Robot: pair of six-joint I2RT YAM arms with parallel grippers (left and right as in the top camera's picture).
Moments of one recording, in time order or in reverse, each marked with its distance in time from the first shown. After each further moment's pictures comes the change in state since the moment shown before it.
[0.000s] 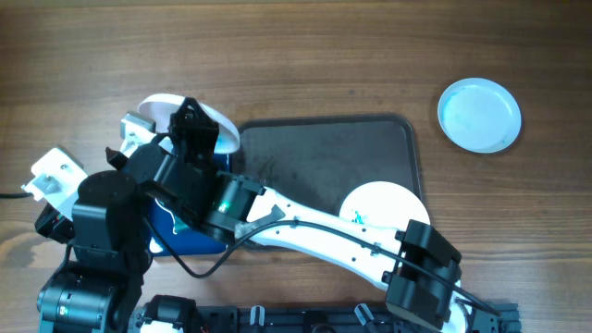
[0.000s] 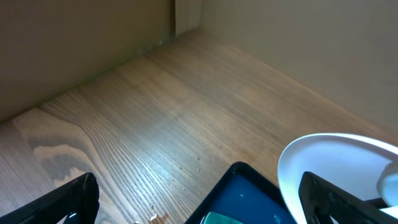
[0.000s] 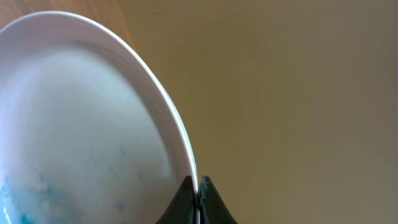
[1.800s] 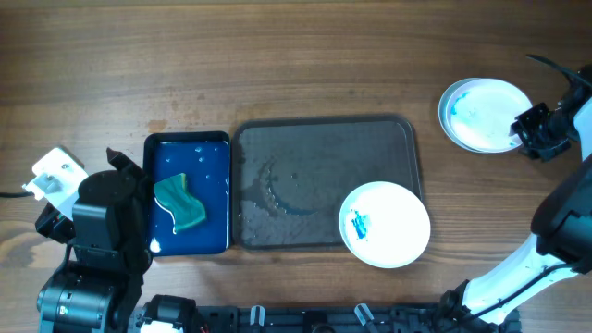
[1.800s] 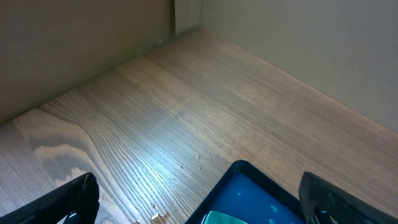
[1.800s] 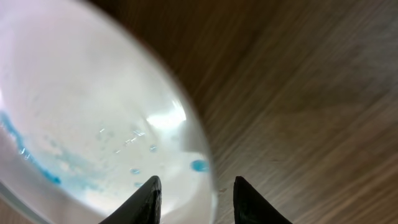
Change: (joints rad) left arm 0.000 0.000 -0.001 -0.003 0.003 0.006; right arm -1.719 -0.027 -0.309 -0.668 -1.087 1.277
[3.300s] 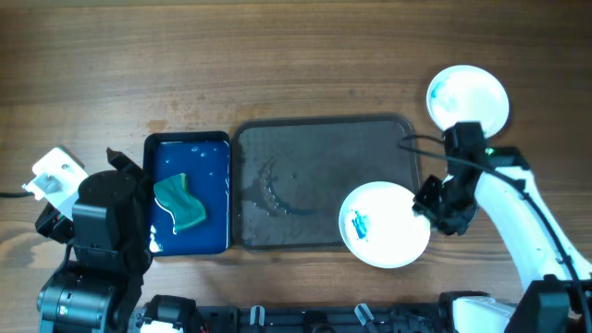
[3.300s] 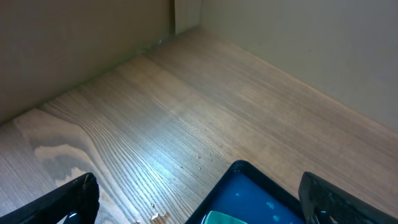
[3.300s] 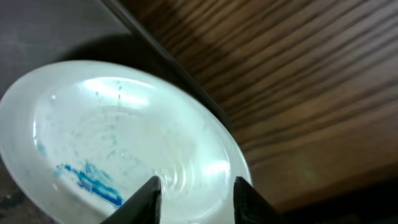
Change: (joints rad) left arm 0.000 0.000 0.000 0.000 0.000 0.000; right arm 0.554 -0.603 -0.650 -0.190 -0.029 0.161
